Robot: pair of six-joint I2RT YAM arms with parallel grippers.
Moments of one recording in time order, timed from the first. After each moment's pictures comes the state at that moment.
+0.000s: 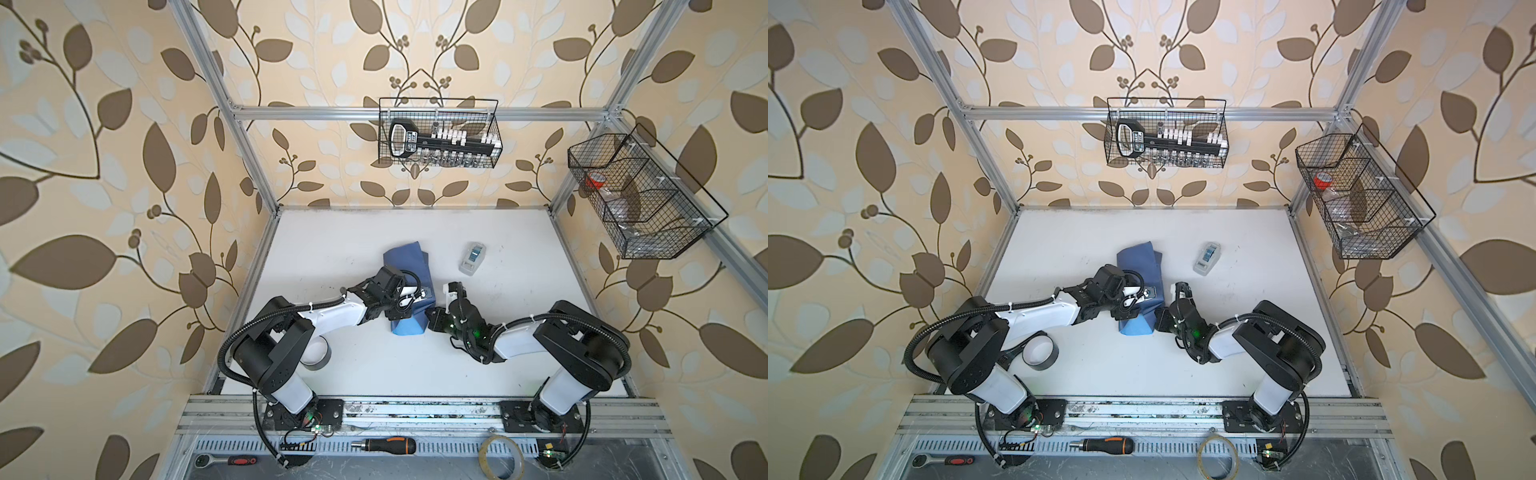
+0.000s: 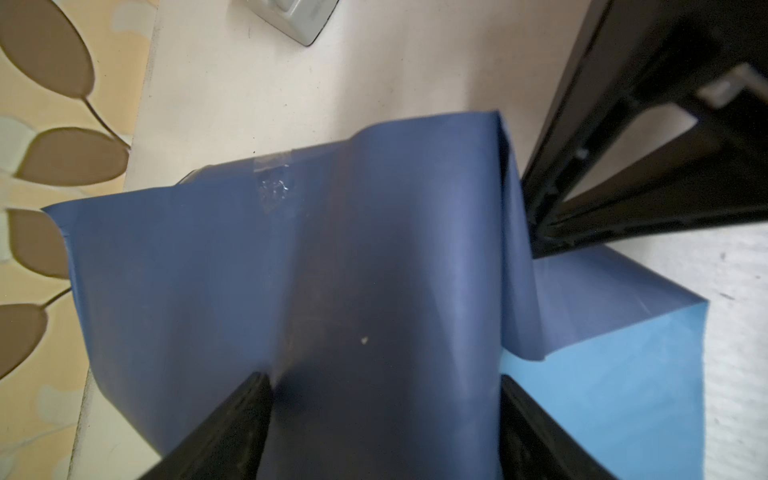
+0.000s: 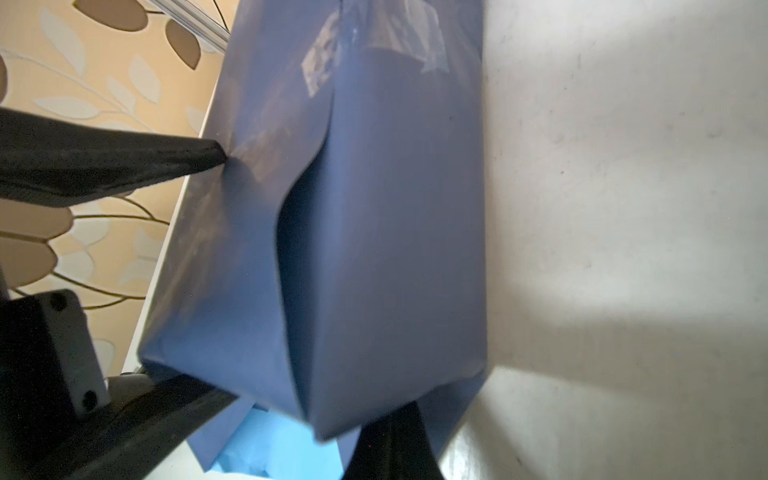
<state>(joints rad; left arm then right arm) -0.66 1.60 0.83 -0.04 0.07 0.81 0.76 1.68 0.44 0.68 0.09 0.85</state>
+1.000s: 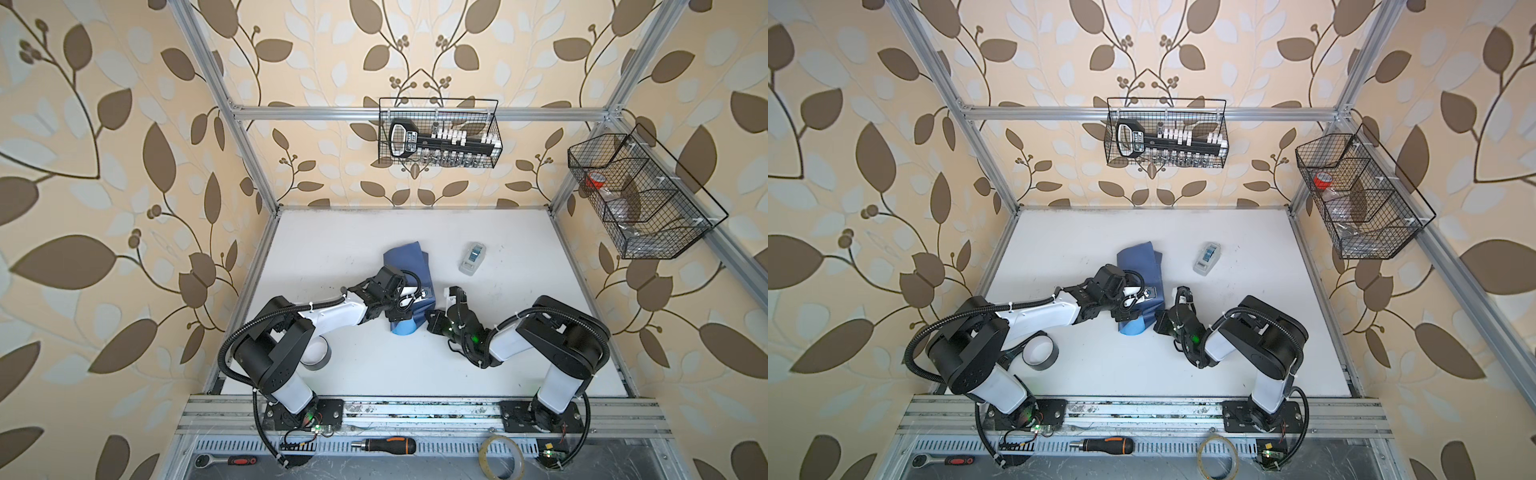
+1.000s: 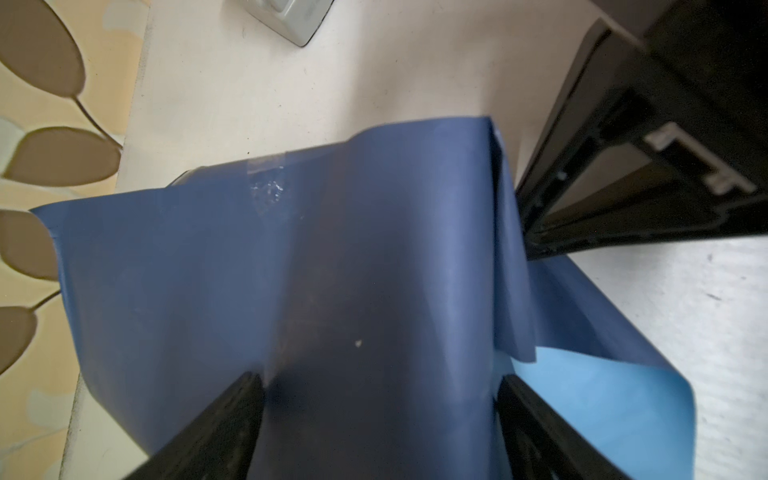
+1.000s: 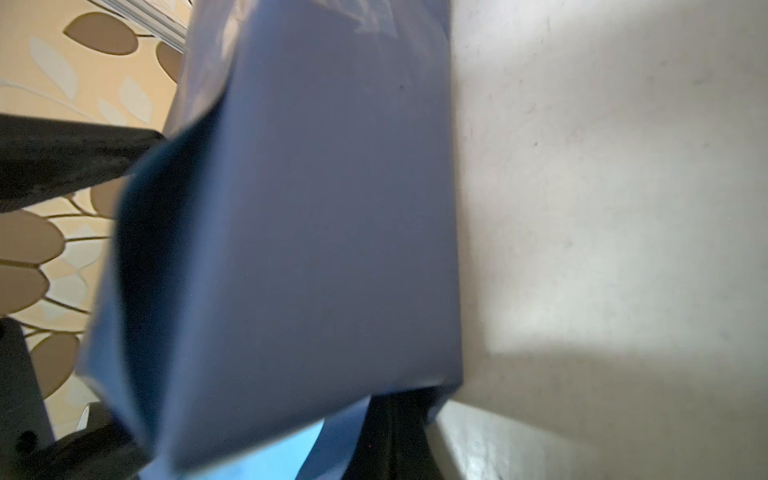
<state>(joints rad) -0.67 1.60 0.84 -0.05 0.08 0.80 0.78 1.78 0.42 0.82 0.13 0.91</state>
